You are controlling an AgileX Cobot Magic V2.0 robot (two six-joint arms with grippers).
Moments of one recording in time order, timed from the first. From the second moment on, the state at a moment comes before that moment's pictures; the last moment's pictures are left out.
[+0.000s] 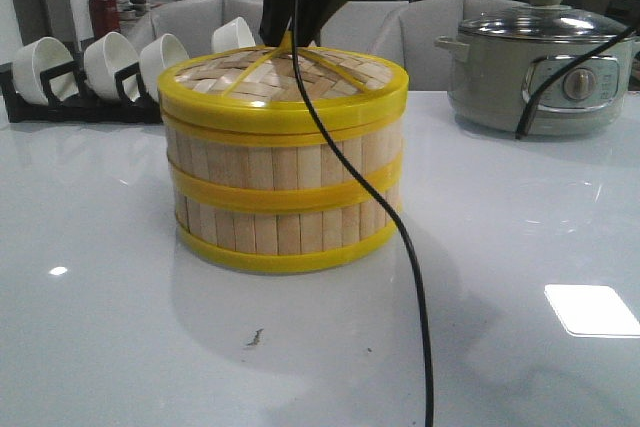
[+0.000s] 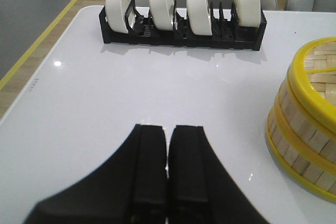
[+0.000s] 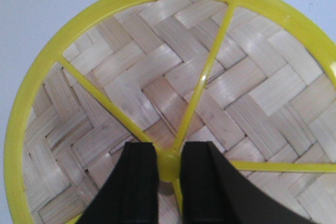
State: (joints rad) left arm -0.08 0.63 -0.61 0.12 0.41 -0.16; right arm 0.53 2.14 -2.19 0.12 1.09 0.07
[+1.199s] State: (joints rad) left arm -0.08 0.63 -0.61 0.12 0.41 -0.16; right arm 0.22 1.80 -2.03 0.10 1.07 0.07
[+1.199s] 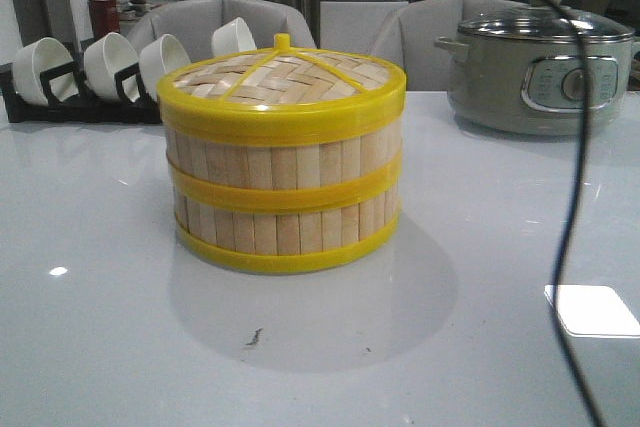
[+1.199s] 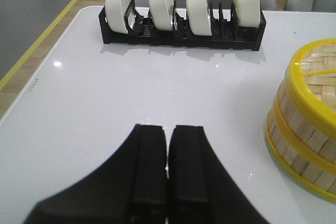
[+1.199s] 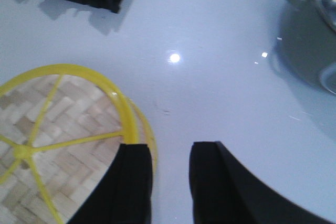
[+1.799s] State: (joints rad) left arm -0.08 0.63 -0.61 0.12 0.41 -0.16; right arm -0.15 0.92 -0.89 0.10 0.46 0.07
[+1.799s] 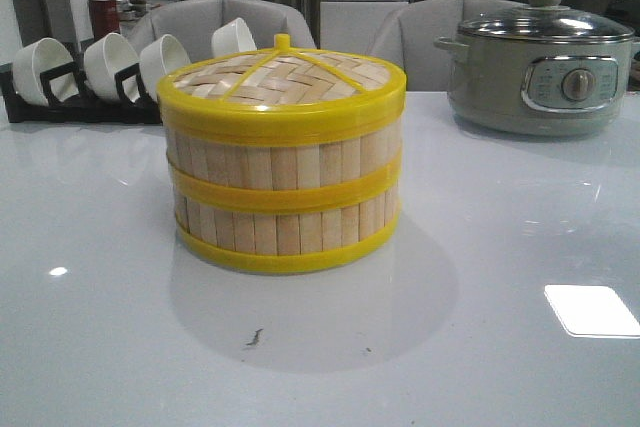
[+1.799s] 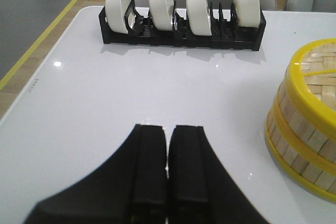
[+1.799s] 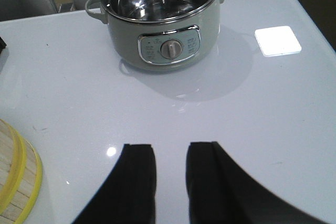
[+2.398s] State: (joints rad) left arm -0.08 0.63 -0.61 0.12 0.41 -0.16; right arm -0.15 0.44 -0.32 0.10 0.14 0.07
